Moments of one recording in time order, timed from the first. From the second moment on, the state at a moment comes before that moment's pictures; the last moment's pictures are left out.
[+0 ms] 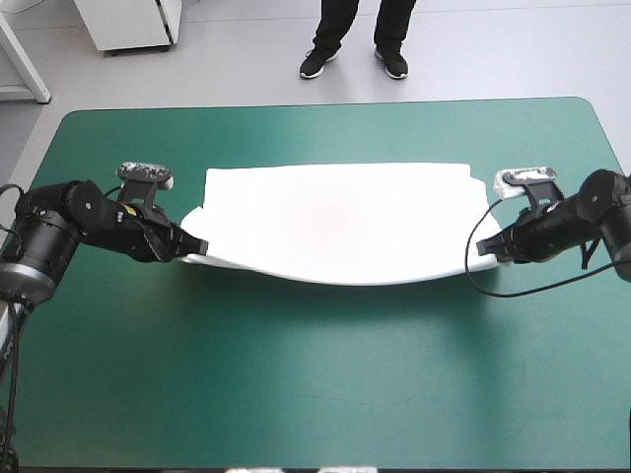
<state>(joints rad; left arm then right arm) -0.09 1.35 -1.21 -0.28 1.08 0.26 -0.10 1.46 -1.18 0.35 1.05 -0.47</state>
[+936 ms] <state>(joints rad) -0.10 1.28 -0.83 -0.23 1.09 0.28 -0.02 1.41 -0.84 0.29 1.00 -0.47</state>
